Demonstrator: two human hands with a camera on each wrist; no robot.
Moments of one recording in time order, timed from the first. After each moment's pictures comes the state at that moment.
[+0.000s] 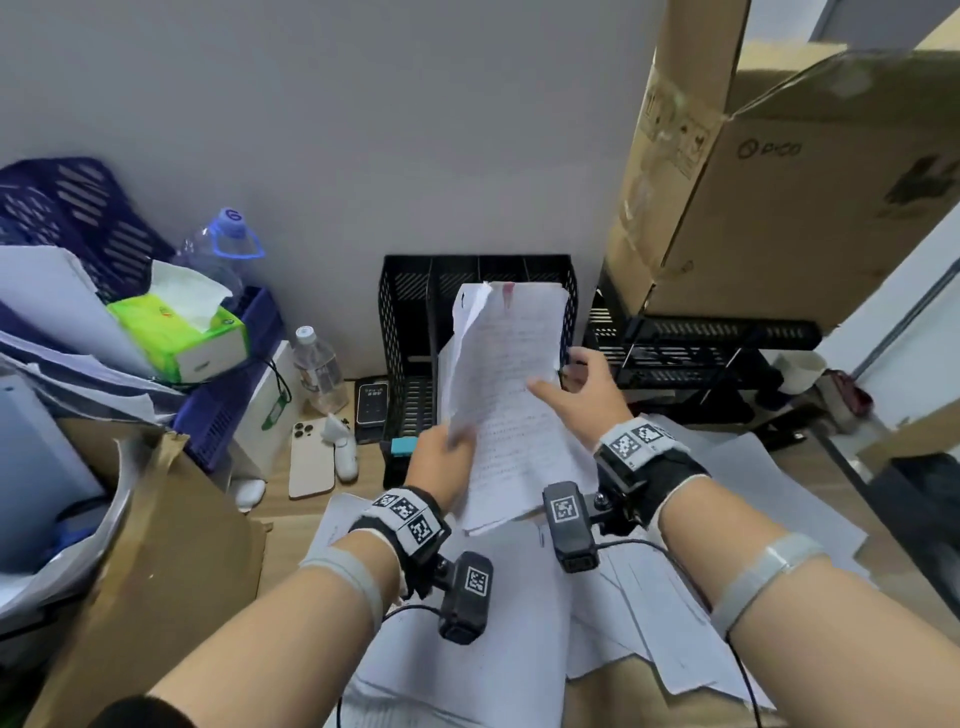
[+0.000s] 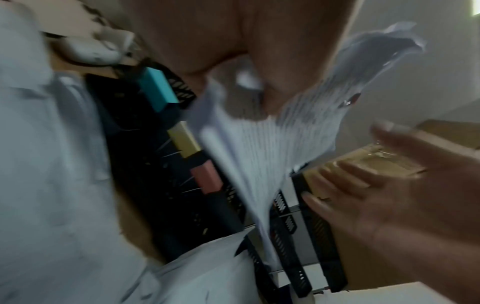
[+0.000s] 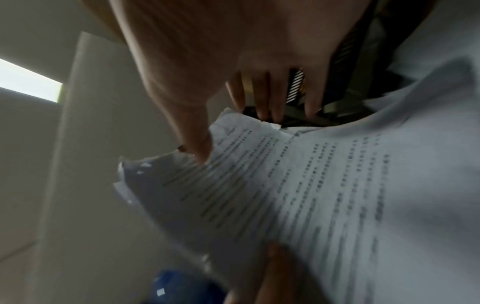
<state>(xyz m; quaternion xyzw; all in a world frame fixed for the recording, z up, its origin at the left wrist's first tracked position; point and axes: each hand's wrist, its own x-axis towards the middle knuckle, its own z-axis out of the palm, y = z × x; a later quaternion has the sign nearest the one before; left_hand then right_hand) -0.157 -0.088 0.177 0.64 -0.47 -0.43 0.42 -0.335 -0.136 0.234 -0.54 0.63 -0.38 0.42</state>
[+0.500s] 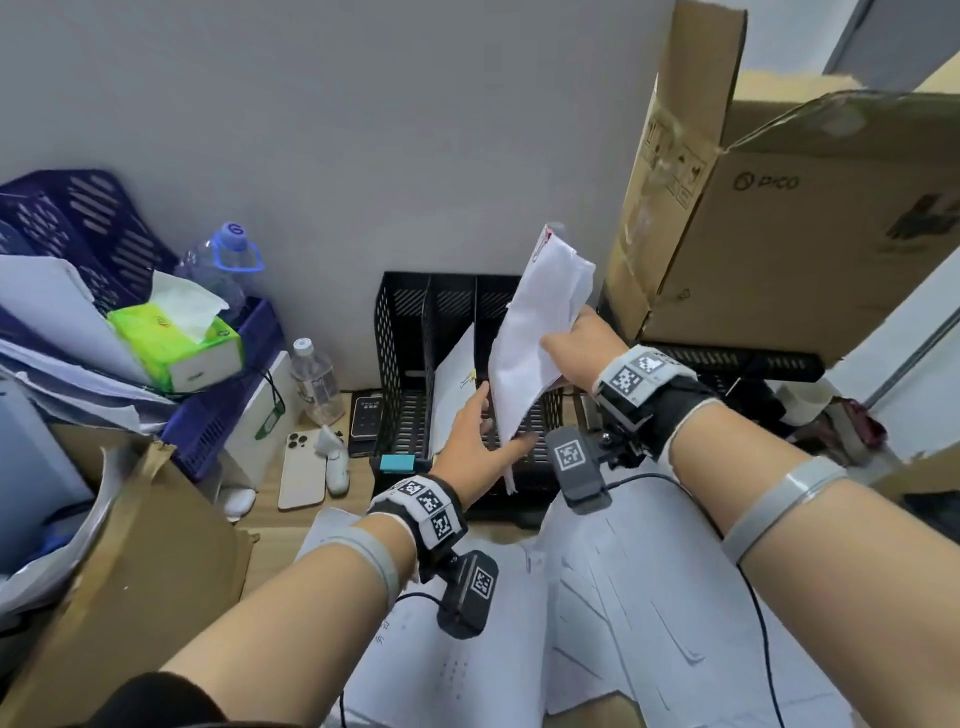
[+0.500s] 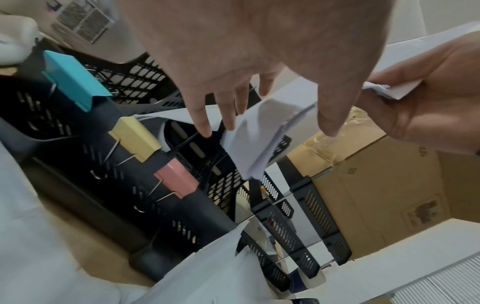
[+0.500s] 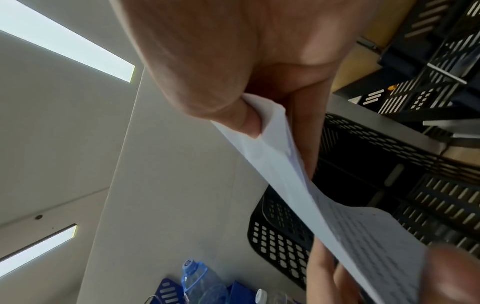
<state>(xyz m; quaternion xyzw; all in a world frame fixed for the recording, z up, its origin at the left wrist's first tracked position) -0.194 -0.125 0.186 0.55 -0.55 -0.46 0.42 -0.334 -0.174 0.331 -0.64 0.59 -0.30 0.38</state>
